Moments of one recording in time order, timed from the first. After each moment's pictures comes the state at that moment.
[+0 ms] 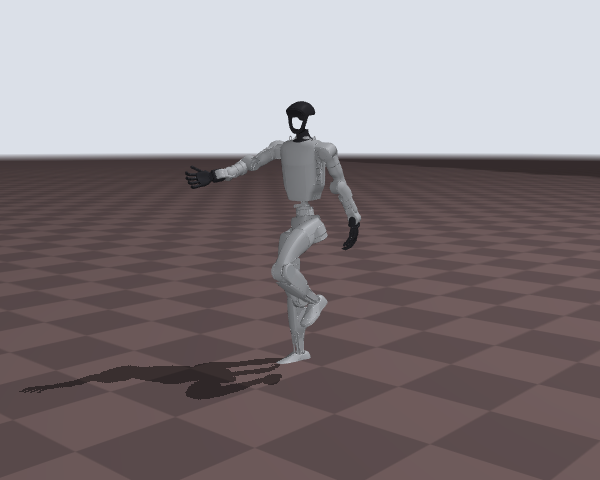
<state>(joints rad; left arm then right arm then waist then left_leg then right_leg) 0.37 0.15 -0.33 1.65 -0.38 -0.21 -0.41 -1.18 -0.37 0.01 1.48 0.83 -0.27 -0.20 0.31 -0.18 0.13 -0.99 0.30 0.27 2.03 -0.48 0.11 0.14 -0.23 0.00 -0.09 -0.06 0.11</state>
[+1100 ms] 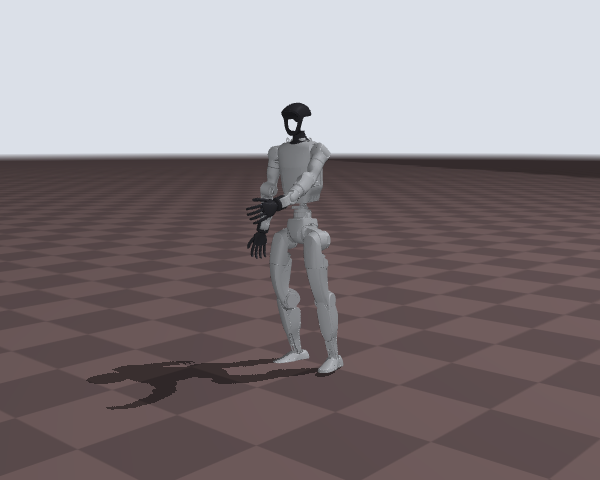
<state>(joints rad) -0.82 0.23 -0.24 1.25 -0.26 -0.26 -0.08 -0.17 -0.21 0.04 1.70 0.59 -0.13 0.01 0.14 -0.05 0.16 0.27 -0.02 0.37 0.00 -0.24 0.02 0.13 -0.17 -0.17 0.17 -0.22 0.12</state>
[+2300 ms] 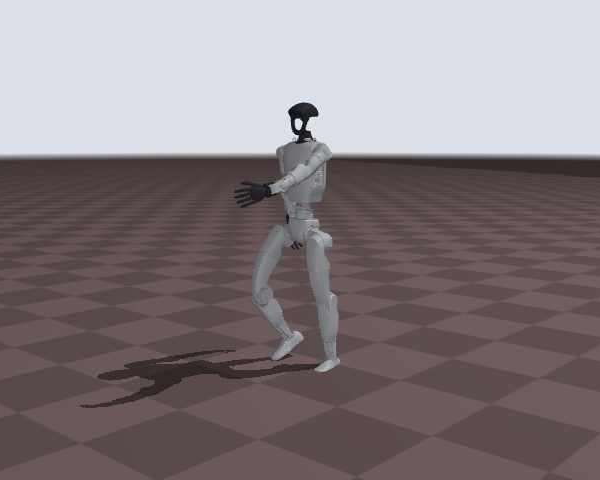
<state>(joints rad) -1.03 0.27 -0.20 1.38 -0.26 -0.21 -0.11 0.26 -0.21 0.13 1.70 0.38 -0.08 0.16 -0.06 0.01 0.07 0.24 0.04 0.21 -0.09 -0.23 -0.04 -0.38 -0.14 -0.15 1.05 -0.12 0.04</state>
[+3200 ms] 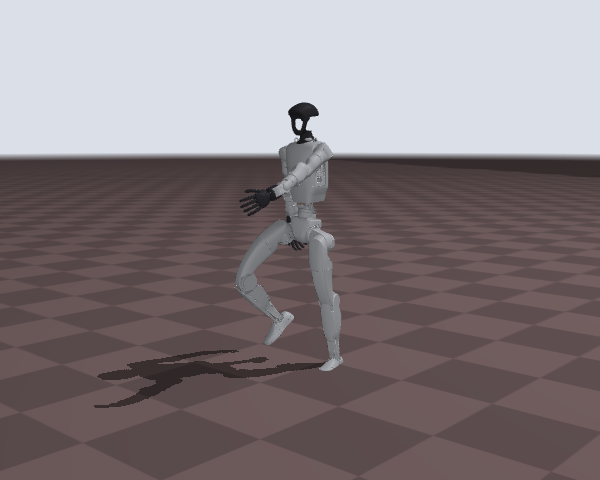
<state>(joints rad) -1.08 0.32 -0.17 1.51 -0.20 -0.16 -0.10 0.17 -0.24 0.13 1.70 0.19 -0.07 0.18 -0.18 0.05 0.17 0.31 0.10 0.22 -0.09 -0.23 -0.07 -0.66 -0.21 -0.15 1.55 -0.05 0.07</state>
